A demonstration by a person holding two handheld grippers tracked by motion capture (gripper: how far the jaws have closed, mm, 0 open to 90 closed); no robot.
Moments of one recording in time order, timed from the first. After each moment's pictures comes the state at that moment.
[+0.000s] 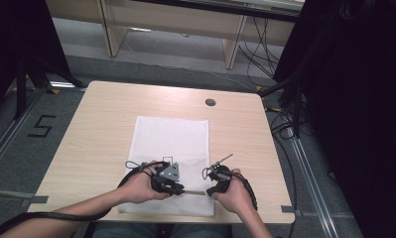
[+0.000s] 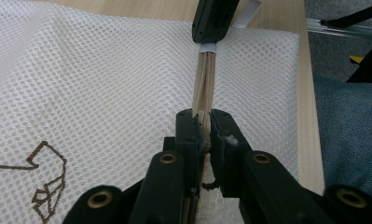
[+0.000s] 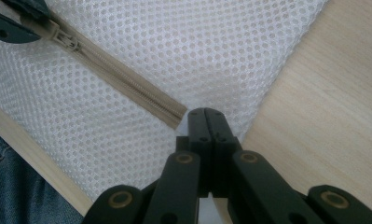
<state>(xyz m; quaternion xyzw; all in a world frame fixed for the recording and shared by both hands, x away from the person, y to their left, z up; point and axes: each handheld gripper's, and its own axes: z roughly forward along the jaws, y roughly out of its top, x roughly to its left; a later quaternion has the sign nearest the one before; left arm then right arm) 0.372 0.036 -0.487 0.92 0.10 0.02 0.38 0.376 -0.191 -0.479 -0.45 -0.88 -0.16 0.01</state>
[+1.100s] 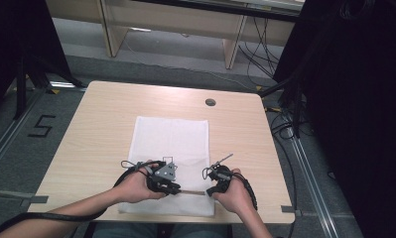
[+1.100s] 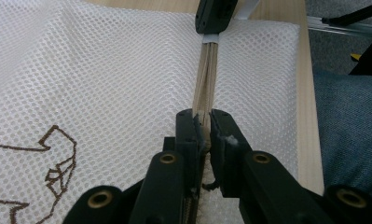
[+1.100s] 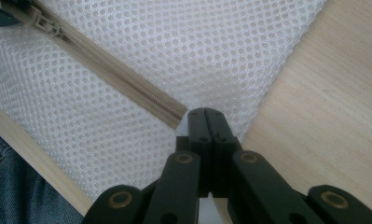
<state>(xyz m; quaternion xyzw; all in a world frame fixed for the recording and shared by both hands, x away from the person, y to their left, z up) 0.372 0.047 -0.485 0.92 0.11 0.02 0.38 0.377 -0.191 -0.479 -0.45 -0.88 -0.17 0.01</state>
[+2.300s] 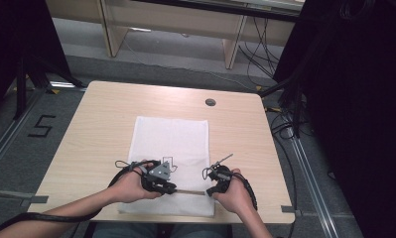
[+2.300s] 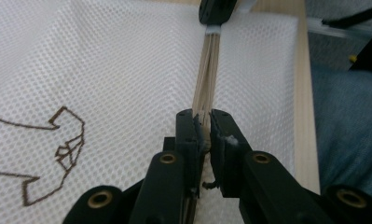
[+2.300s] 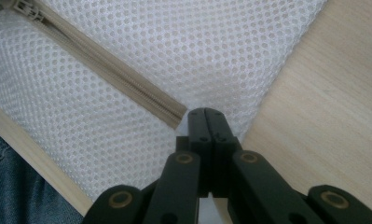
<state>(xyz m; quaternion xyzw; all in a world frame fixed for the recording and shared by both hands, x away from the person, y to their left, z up) 0.371 0.061 -0.484 0.92 0.11 0.02 0.38 0.376 -0.191 -0.479 -0.45 -0.88 -0.17 0.01</state>
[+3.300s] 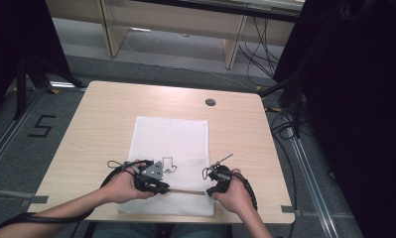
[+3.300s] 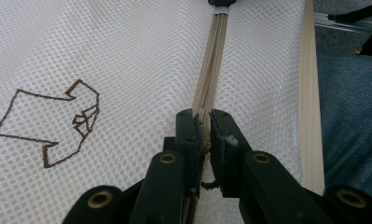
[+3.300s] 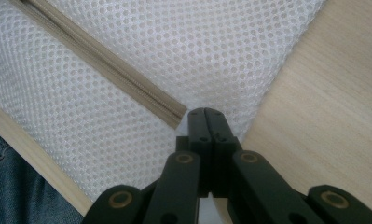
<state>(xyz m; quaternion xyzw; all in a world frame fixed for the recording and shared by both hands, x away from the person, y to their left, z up) 0.370 0.079 -0.485 0.92 0.13 0.02 0.38 0.376 -0.191 -0.479 -0.45 -0.88 -0.17 0.01</state>
